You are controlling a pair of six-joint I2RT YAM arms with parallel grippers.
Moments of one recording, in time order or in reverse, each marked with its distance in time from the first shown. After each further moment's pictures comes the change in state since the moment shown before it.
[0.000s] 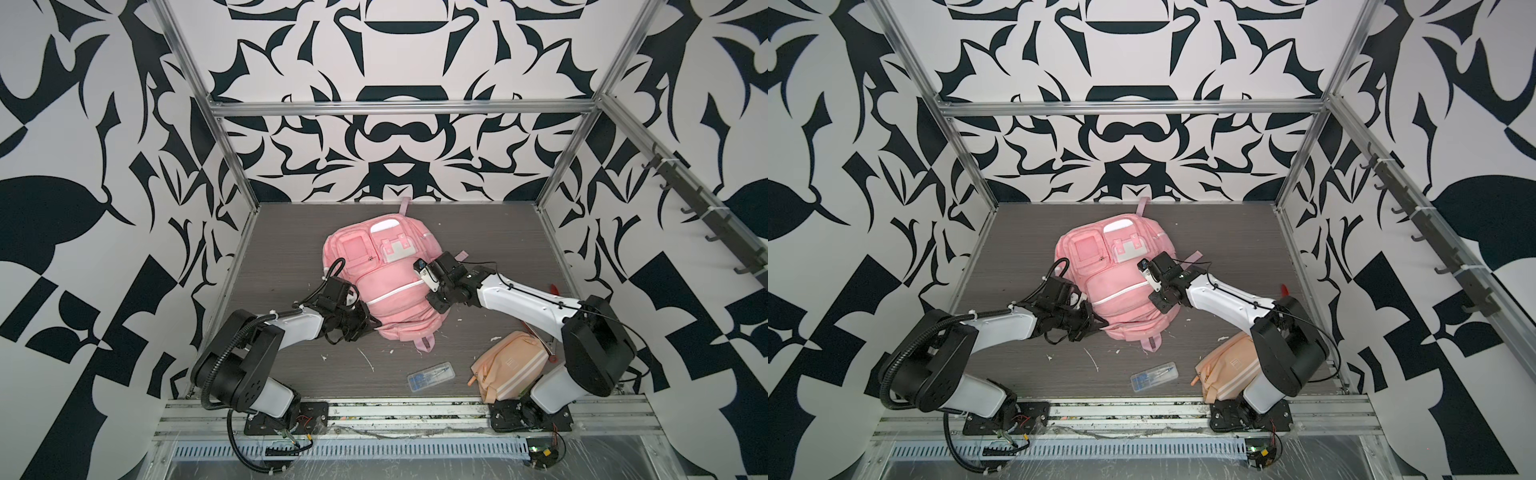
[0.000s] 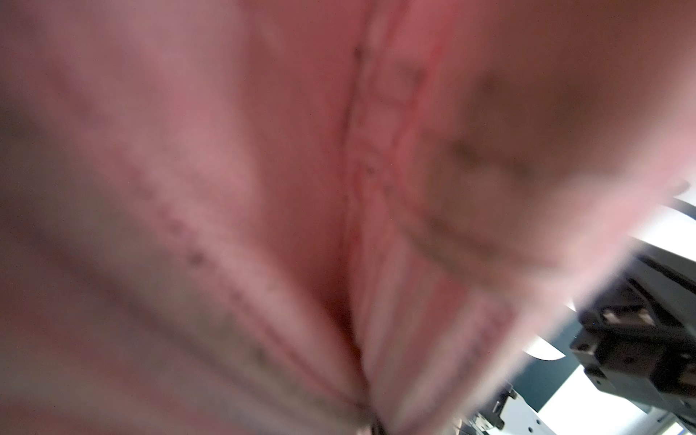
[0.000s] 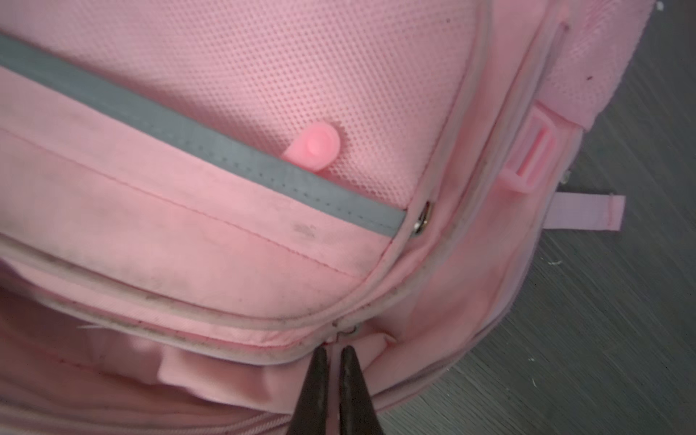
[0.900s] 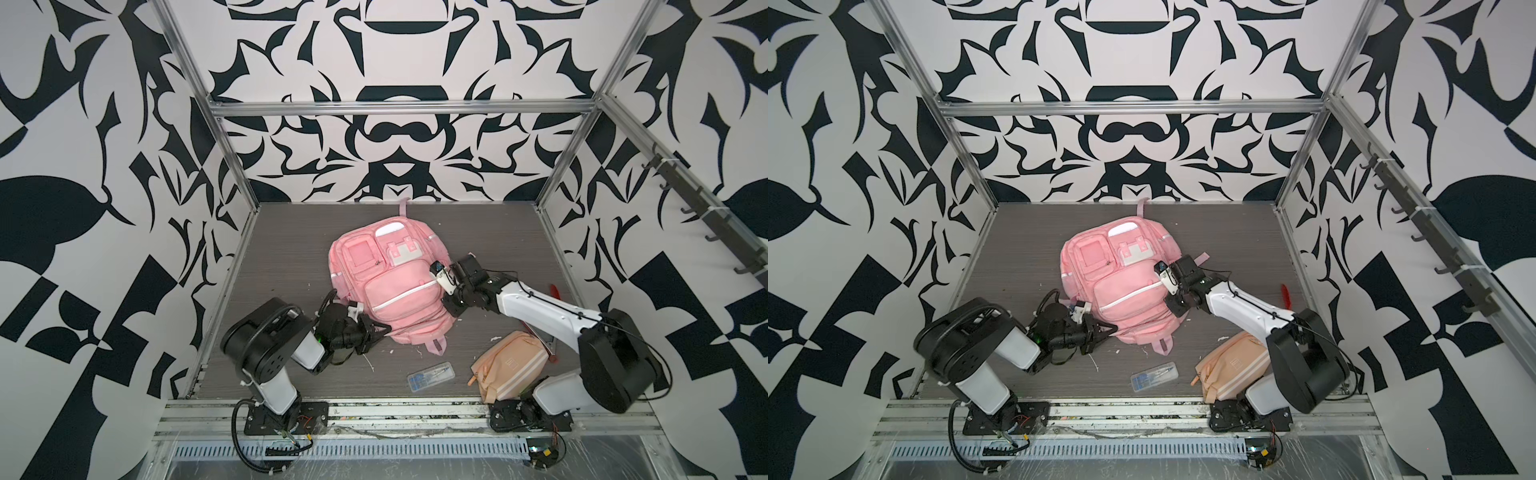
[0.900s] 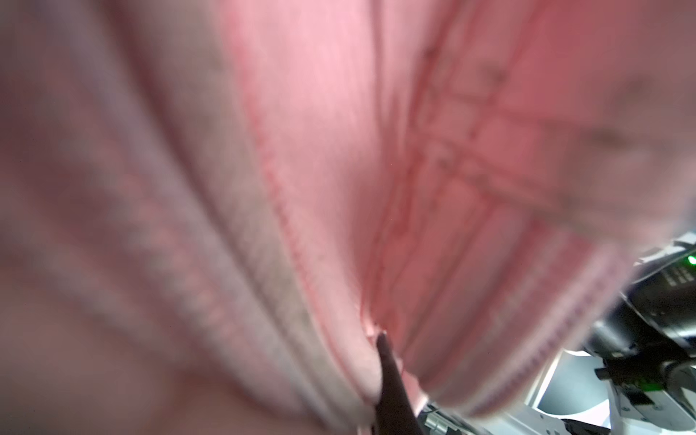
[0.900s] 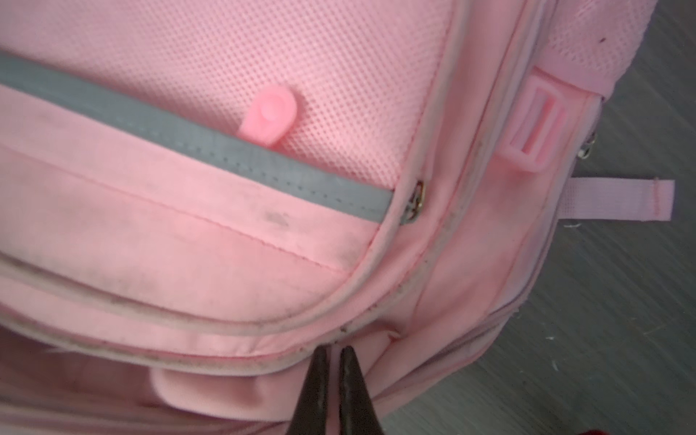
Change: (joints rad) left arm -0.114 0.226 -0.302 1.036 -0.032 -0.390; right arm -0.146 -0.075 -0.114 0.060 -0.136 -0.081
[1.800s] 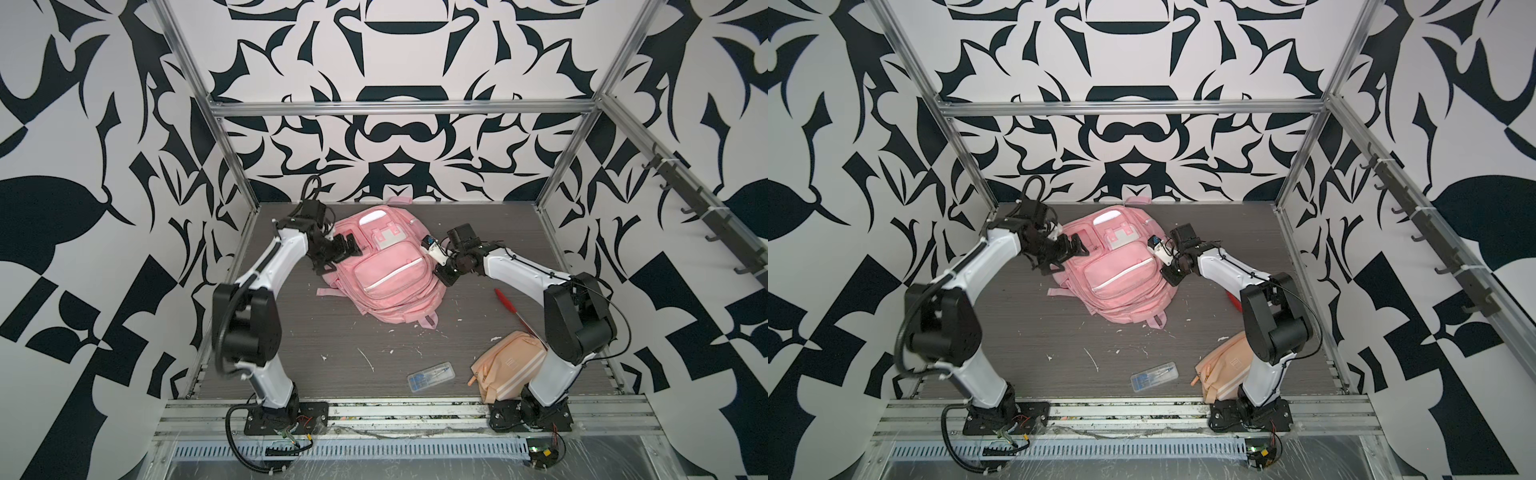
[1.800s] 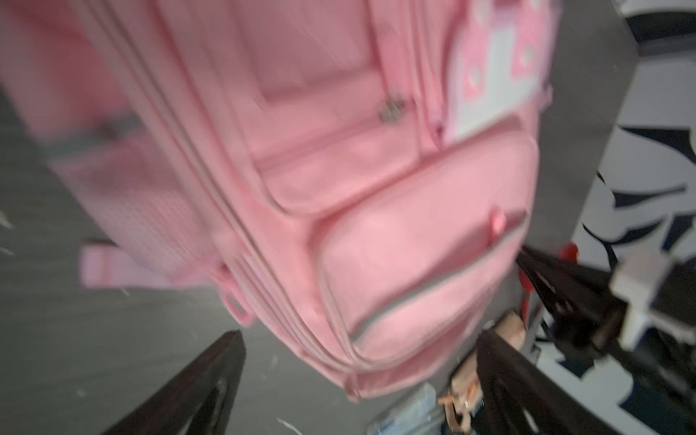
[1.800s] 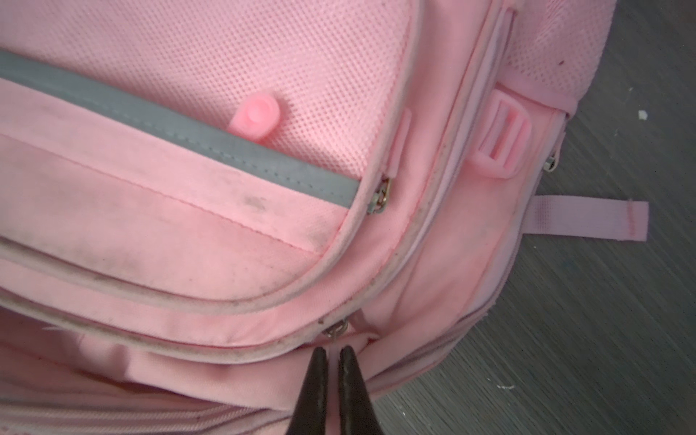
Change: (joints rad) left arm 0.462 0.092 1.313 -2.005 -0.222 1.056; right arm -0.124 0.257 0.299 0.000 -0.174 -0.224
